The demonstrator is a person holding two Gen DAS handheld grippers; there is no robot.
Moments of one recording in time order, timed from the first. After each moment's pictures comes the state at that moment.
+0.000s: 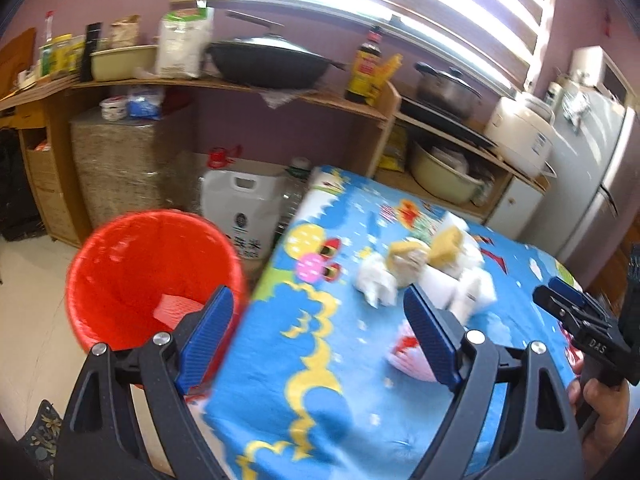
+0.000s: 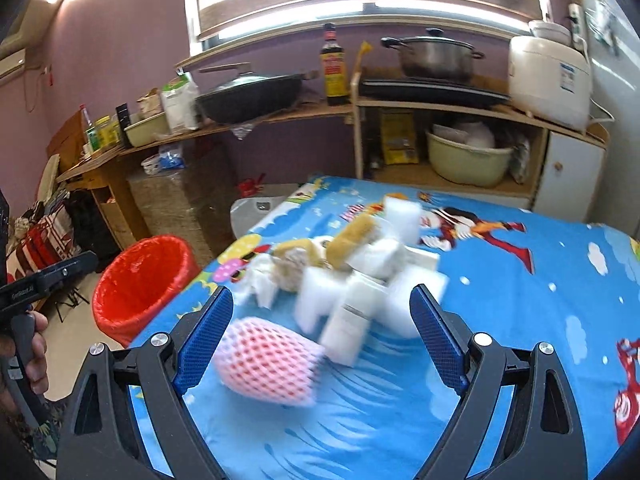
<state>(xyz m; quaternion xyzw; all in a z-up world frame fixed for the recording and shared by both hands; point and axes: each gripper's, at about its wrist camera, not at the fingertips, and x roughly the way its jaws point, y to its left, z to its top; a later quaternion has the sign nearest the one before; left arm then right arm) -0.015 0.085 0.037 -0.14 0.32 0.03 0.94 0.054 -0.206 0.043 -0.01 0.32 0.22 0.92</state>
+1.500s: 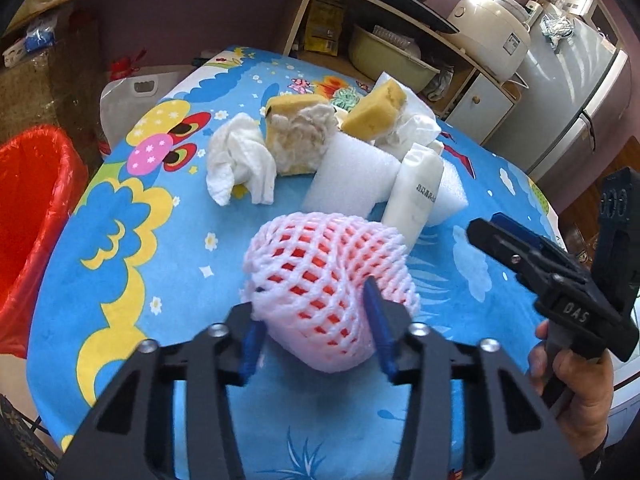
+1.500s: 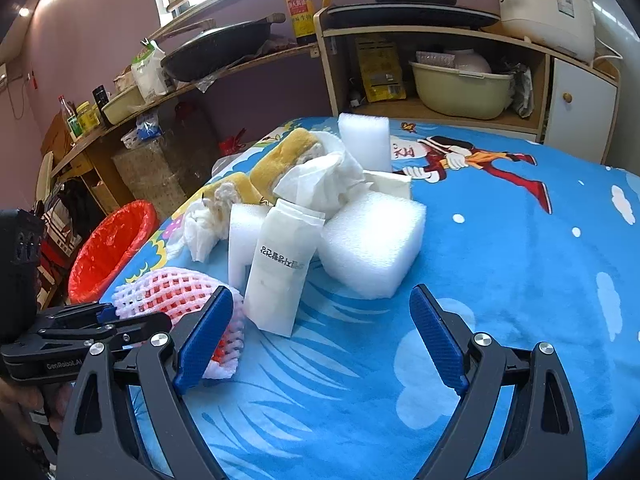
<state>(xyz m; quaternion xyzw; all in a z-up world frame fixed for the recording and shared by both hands) 0.079 -0.026 -0.070 -0.15 0.45 -0.09 0.87 0.111 -0.238 -0.036 0.01 0.39 0.22 0.89</state>
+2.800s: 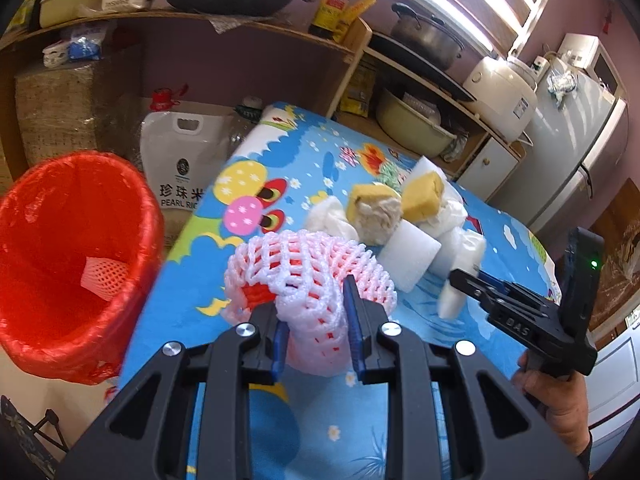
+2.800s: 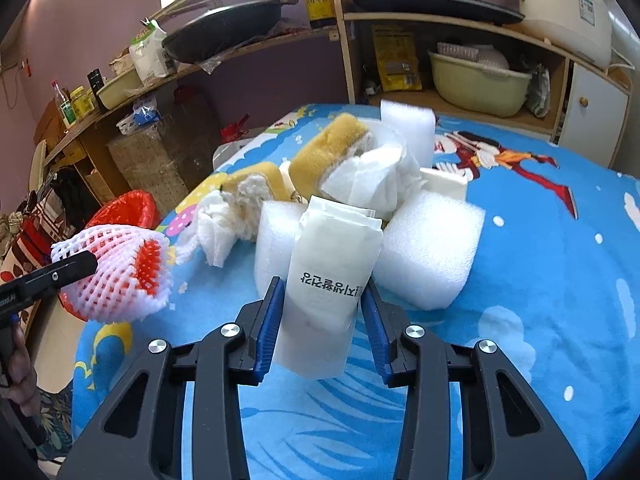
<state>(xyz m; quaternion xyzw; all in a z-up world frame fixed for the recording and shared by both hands) 0.047 0.066 -0.029 -0.19 0.38 -0.05 0.90 0.115 -0.189 -0.037 -0.01 0.41 0.22 0.89</state>
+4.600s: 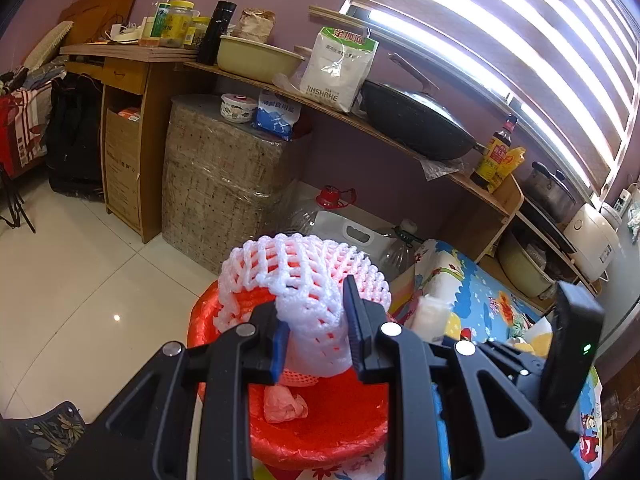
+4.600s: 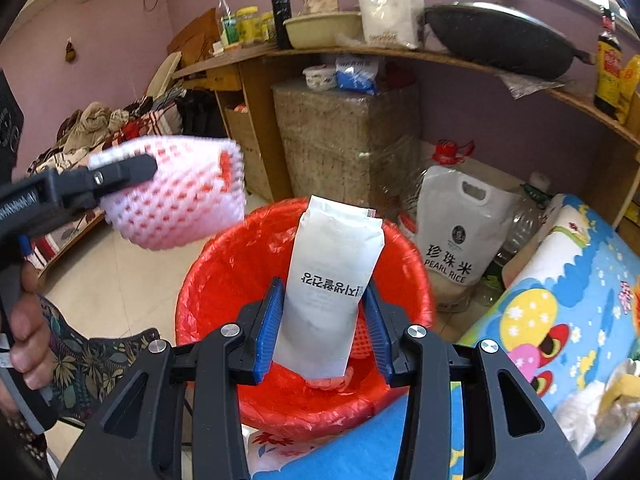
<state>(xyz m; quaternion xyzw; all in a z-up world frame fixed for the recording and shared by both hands) -0.031 0.312 0.024 -0.24 0.25 0.16 0.92 0.090 0.147 -0.015 -0.13 0.37 0.46 0.80</state>
